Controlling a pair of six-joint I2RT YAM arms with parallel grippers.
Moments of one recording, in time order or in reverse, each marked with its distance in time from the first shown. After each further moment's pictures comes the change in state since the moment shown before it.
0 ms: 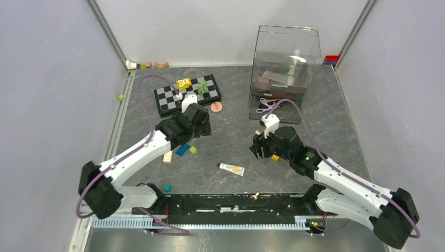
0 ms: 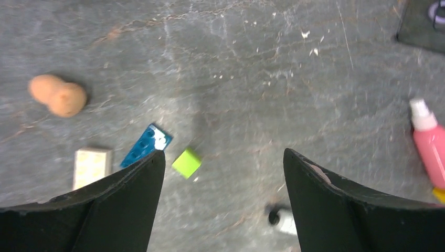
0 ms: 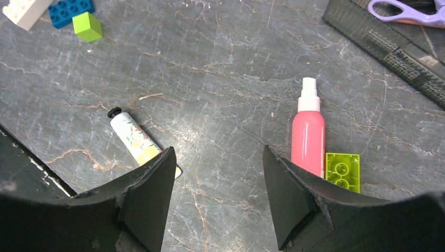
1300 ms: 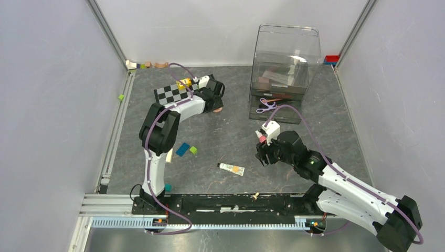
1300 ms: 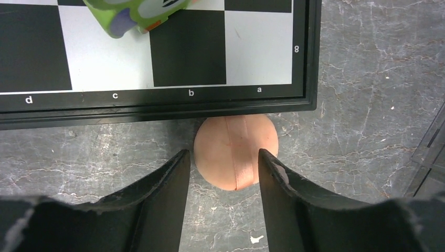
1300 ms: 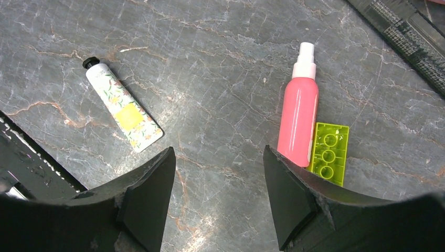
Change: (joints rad) left arm 0.245 0.909 0.476 0.417 0.154 -0.106; right arm 0.001 -0.113 -0.033 -0.148 -0.015 -0.106
